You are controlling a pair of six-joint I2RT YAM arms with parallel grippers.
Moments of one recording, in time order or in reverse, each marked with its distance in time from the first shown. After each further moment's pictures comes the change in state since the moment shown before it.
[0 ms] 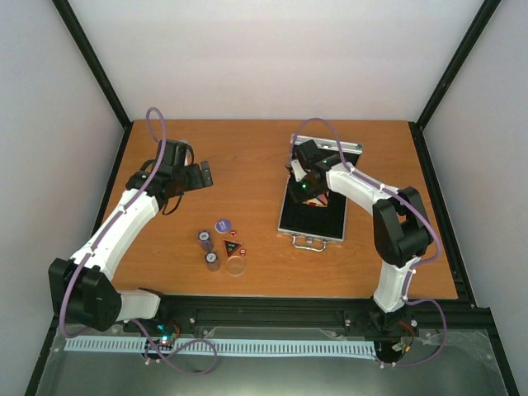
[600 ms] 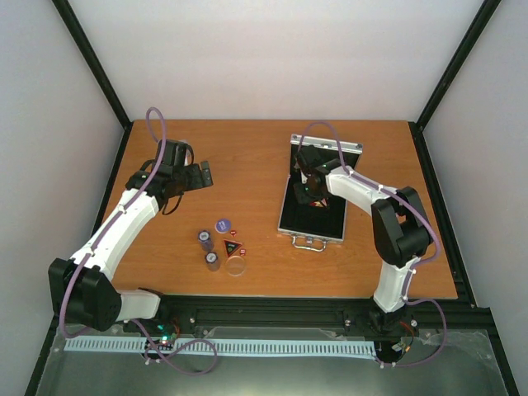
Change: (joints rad) left arm 0.000 0.000 0.003 0.000 0.001 0.002; right arm 0.002 -0.003 -0.069 0.025 0.237 0.134
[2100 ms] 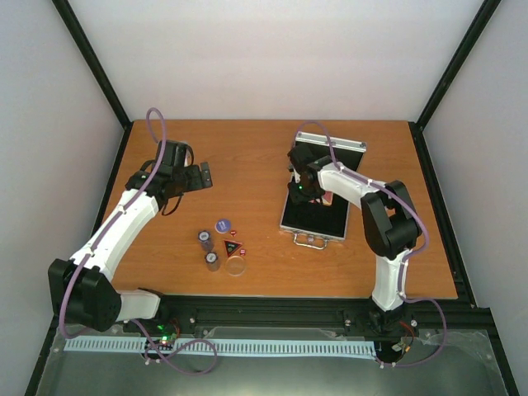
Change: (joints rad) left arm 0.000 -0.003 -0.001 -0.013 -0.003 0.005; right arm 0.014 0.101 0.083 -0.017 -0.023 -0.011
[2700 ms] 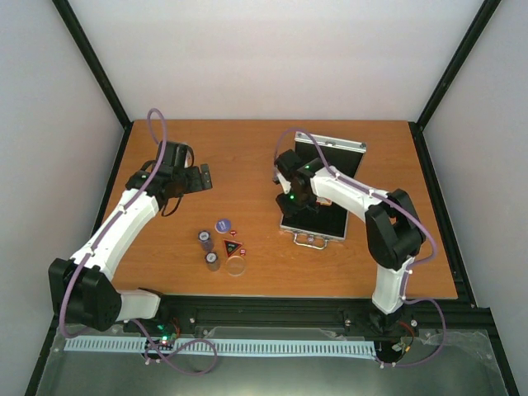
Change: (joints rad) left arm 0.000 0.002 0.000 -0.027 0.002 0.000; right arm 0.116 -0.080 0.030 -0.176 -0.077 -0.089
